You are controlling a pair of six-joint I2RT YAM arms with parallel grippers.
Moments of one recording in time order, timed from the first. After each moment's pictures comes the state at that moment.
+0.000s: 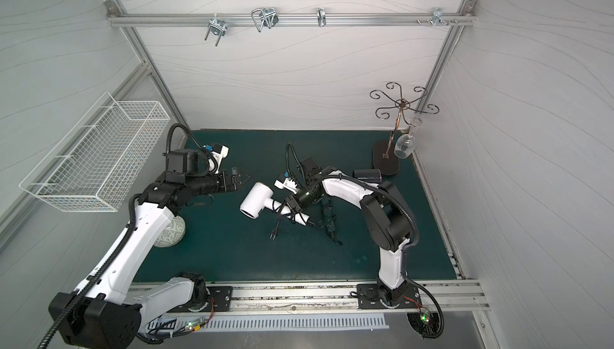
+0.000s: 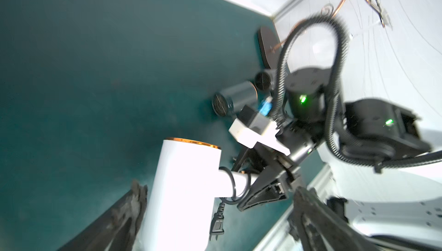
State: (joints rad) left arm -0.14 1.10 1.08 -0.68 0.55 -0.32; right arm 0.72 1.87 1.28 -0.55 -0.96 0.09
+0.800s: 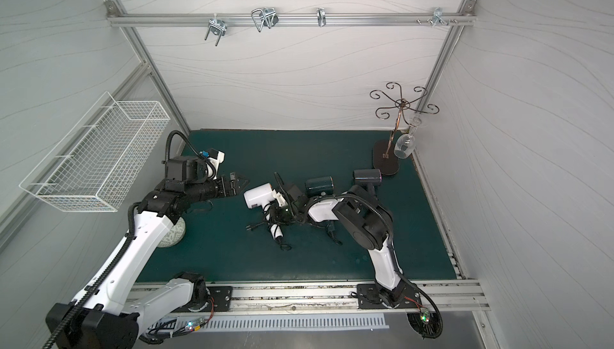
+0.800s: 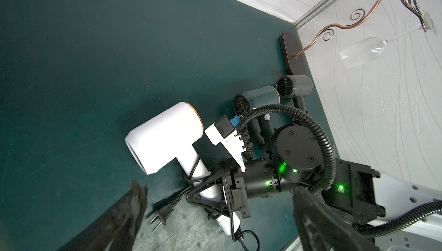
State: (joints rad) left arm -0.14 1.04 0.98 -0.65 0.46 -0.33; right arm 0.92 2.01 1.08 0.18 -0.54 0.88
